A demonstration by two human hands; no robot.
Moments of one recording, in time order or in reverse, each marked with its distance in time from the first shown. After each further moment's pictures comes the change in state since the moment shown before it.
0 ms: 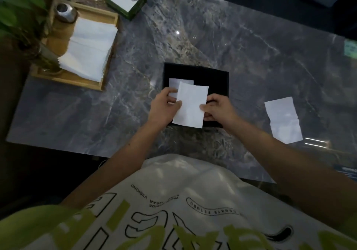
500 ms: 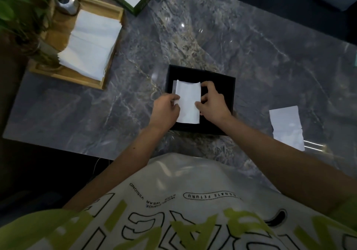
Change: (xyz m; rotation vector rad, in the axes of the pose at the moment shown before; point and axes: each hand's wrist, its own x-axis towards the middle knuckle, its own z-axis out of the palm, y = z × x) left_hand 0.016 -0.002 0.000 0.314 0.037 0.068; right_hand 0.038 -0.019 0.021 -0.504 0.042 -0.248
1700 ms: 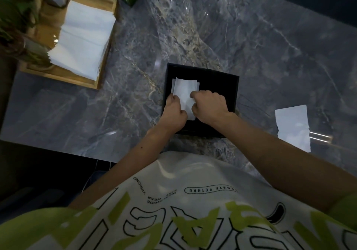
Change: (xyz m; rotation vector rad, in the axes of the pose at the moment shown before) left_hand 0.022 0.004 0.030 0.078 -0.318 -0.183; right_hand 0.020 -0.015 0.003 -0.762 -0.192 -0.188
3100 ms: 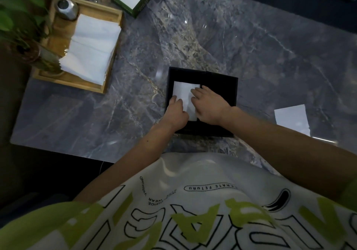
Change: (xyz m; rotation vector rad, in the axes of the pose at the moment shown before) left_hand 0.003 -0.003 -0.004 0.077 -0.078 -0.033; right_hand 0.001 0.011 -0.002 -0.320 -0.043 -0.336
